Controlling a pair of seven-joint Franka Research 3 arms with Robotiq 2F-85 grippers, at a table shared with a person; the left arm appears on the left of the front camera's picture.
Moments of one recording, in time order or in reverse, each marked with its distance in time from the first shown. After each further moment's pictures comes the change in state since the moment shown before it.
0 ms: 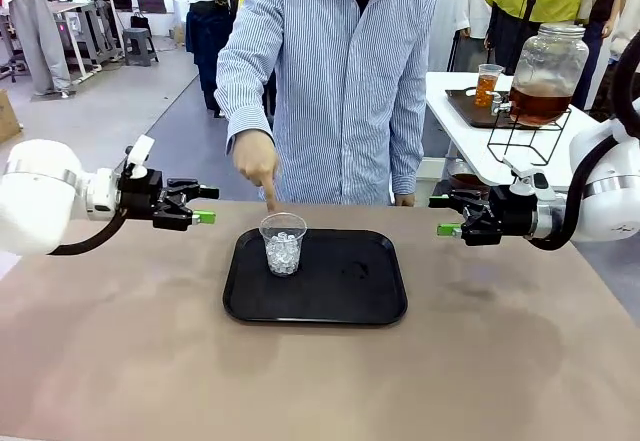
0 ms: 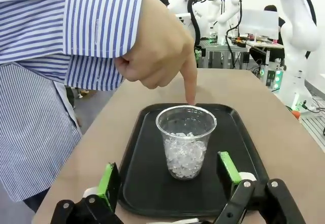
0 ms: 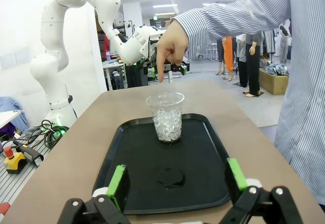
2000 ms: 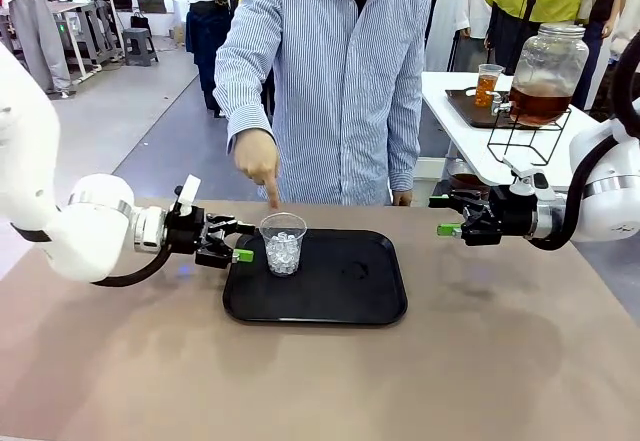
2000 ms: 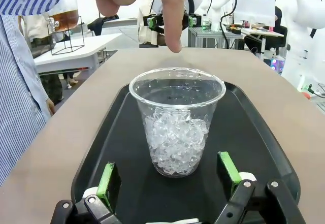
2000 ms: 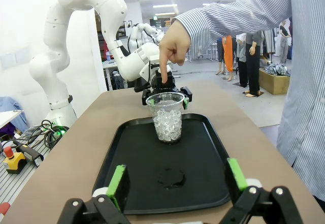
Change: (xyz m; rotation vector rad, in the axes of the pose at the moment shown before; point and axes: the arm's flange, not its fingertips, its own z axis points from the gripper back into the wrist) left arm -0.067 -0.012 -0.078 -0.039 0.047 0.007; right arm 0.000 0.000 0.000 0.000 0.000 0.000
